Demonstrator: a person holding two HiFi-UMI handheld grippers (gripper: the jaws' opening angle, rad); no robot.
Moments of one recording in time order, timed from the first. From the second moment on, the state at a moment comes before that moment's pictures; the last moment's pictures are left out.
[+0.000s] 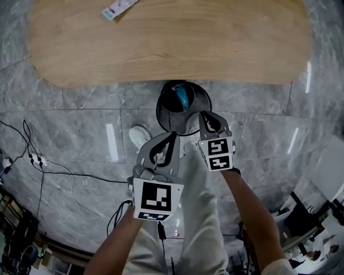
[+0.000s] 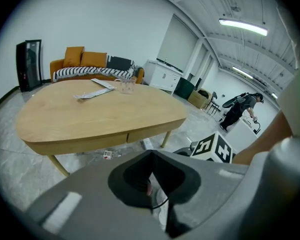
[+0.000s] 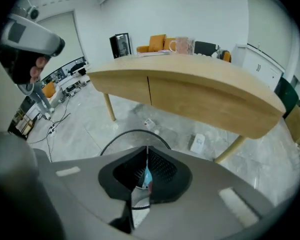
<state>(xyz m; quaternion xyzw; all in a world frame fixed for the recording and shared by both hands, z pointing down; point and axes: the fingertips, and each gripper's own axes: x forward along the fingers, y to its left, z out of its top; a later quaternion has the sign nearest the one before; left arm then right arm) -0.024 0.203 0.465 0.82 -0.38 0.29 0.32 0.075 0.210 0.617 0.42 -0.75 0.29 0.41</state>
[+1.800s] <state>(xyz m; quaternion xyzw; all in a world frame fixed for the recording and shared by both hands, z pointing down) -0.152 0.079 0.391 0.77 -0.49 0.27 0.31 -0.108 0.016 0.471 0.38 -0.85 0.16 0.33</state>
